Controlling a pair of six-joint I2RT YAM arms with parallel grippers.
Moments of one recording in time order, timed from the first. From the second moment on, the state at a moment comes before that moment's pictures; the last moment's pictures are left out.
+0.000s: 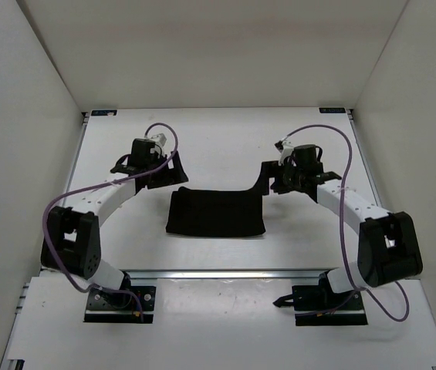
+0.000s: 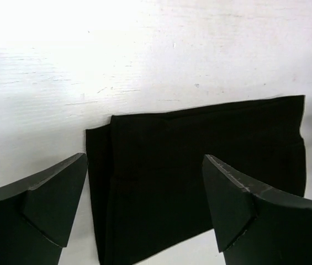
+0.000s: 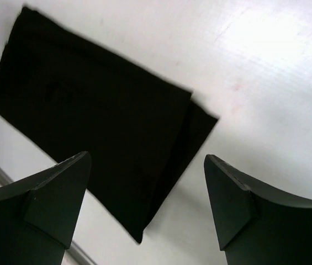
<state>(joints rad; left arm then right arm) -0.26 1.53 0.98 -0.26 0.22 -0.41 0.25 1.46 0.90 -0.19 -0.47 0.19</state>
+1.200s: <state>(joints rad) -0.40 1.43 0.68 -0.29 0.02 -0.42 0.41 1.64 0.84 -0.19 -0.25 0.30</state>
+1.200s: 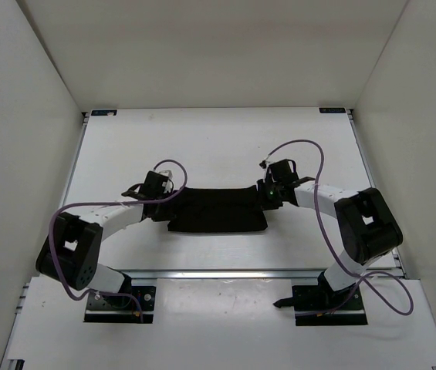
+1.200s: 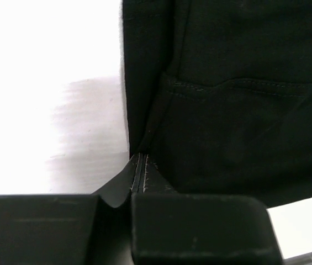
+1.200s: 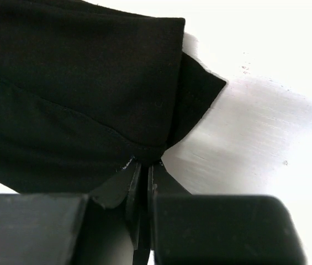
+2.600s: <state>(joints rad) -0.47 1.79 0.87 0.04 0.41 -0.62 0.60 1.99 1.56 -0.49 -0.39 0.36</state>
